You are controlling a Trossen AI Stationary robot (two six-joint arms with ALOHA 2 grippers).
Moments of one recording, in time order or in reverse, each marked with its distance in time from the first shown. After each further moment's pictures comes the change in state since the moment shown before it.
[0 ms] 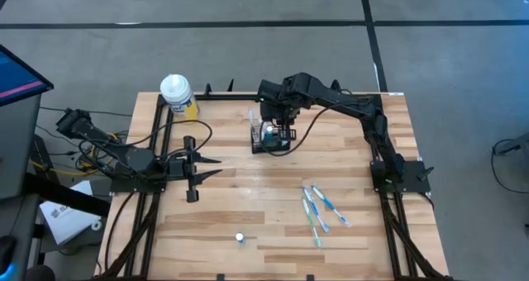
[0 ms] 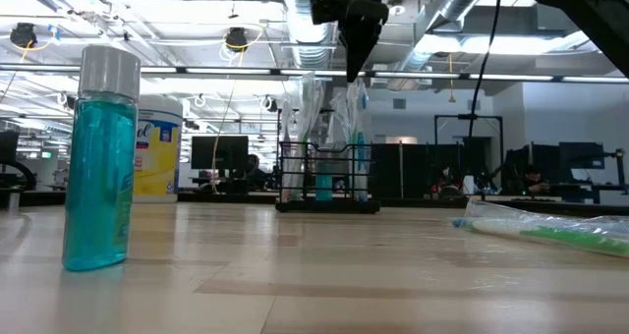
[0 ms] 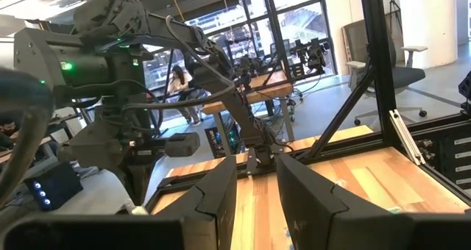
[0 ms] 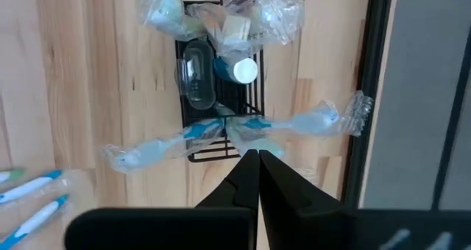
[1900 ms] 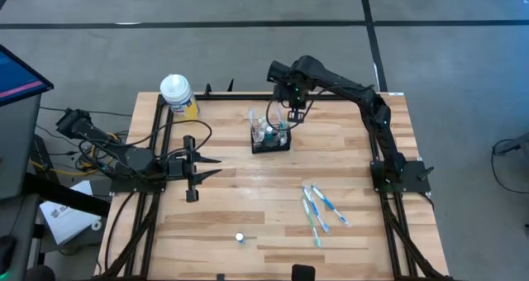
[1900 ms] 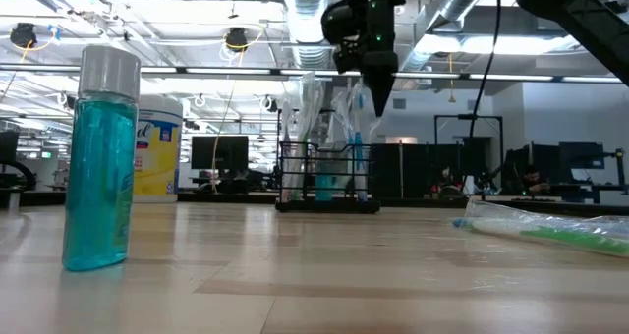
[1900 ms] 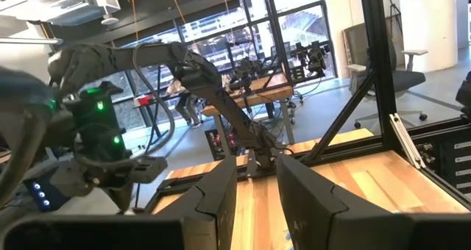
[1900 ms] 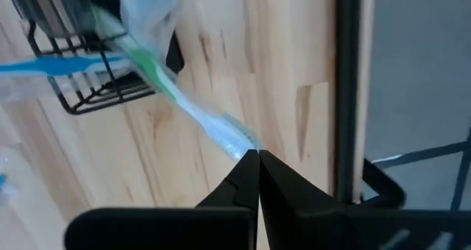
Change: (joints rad) left arm 0.000 0.000 0.000 0.011 0.000 -0.001; right arm -0.221 0.007 -0.120 -0.009 0.017 -0.009
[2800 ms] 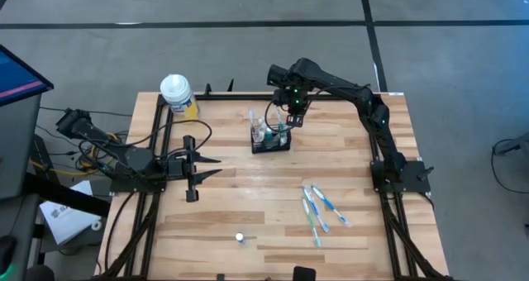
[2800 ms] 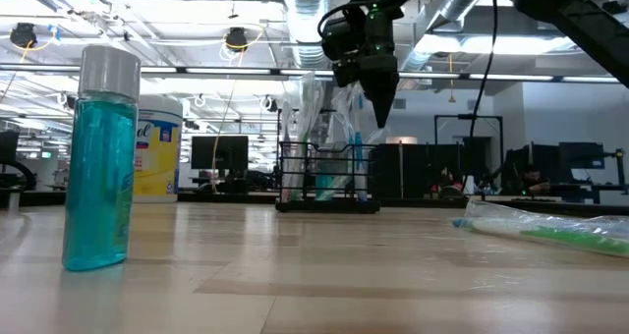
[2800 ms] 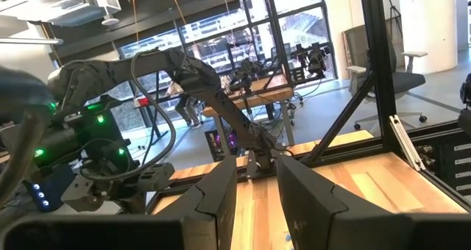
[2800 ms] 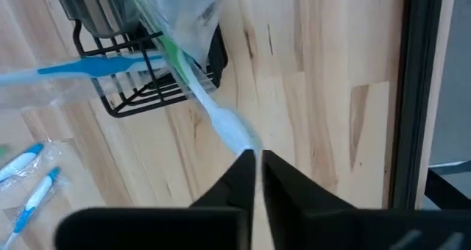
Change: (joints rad) left arm 0.000 0.000 0.000 0.004 0.000 -0.002; right arm -0.014 0.021 -0.067 -0.001 -0.132 0.020
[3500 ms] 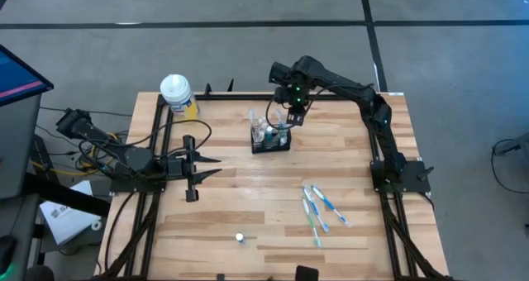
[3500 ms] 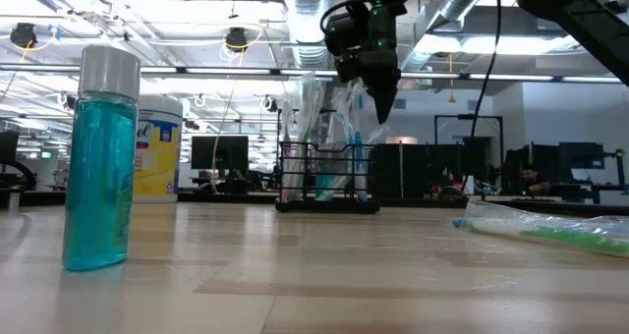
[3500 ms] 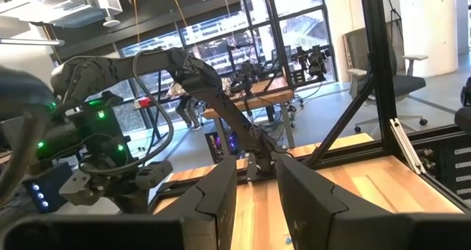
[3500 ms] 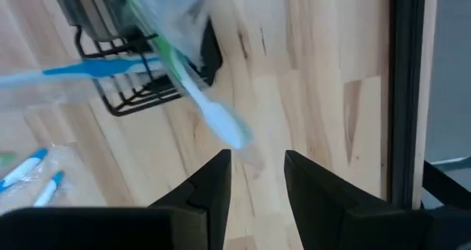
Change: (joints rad) left arm 0.000 0.000 0.000 0.010 0.000 0.000; right arm -0.010 -0.023 -0.001 0.000 -0.010 0.027
